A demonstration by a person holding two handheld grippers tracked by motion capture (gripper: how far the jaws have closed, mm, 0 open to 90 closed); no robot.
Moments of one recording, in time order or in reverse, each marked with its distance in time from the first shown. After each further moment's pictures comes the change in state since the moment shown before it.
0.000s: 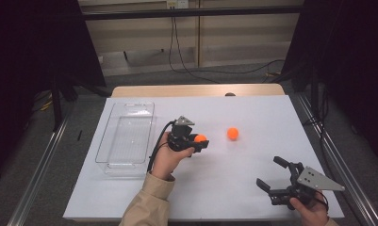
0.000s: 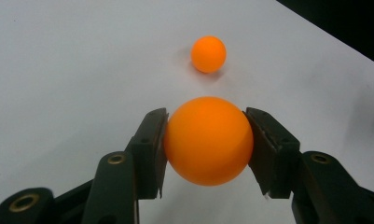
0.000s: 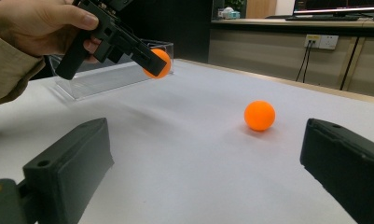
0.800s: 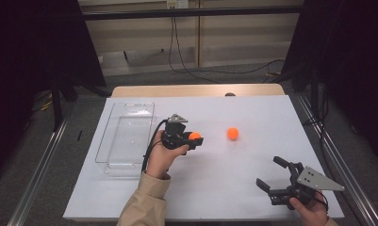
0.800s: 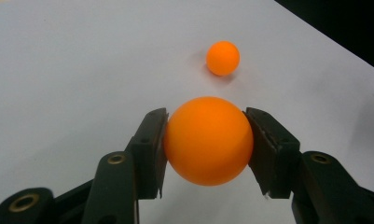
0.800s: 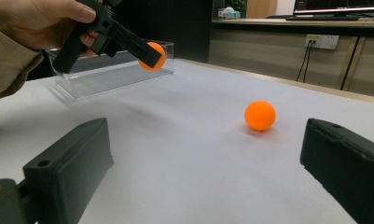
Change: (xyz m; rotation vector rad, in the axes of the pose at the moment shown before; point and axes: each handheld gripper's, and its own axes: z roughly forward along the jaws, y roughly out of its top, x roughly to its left) left arm 0.011 0.001 -0.014 -0.010 0.023 -0.035; right arm 0.000 0.000 0.000 0.001 0.000 0.000
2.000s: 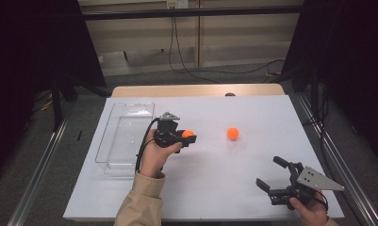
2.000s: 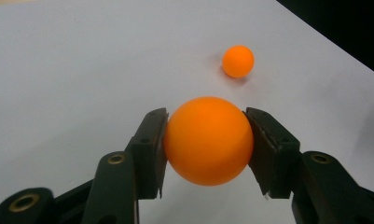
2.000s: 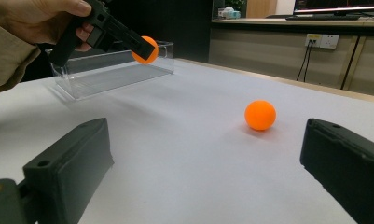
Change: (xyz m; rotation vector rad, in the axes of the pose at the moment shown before) left arm 0.013 0.000 -0.017 -0.010 0.029 -0.039; right arm 0.000 0.000 0.000 0.000 0.002 0.004
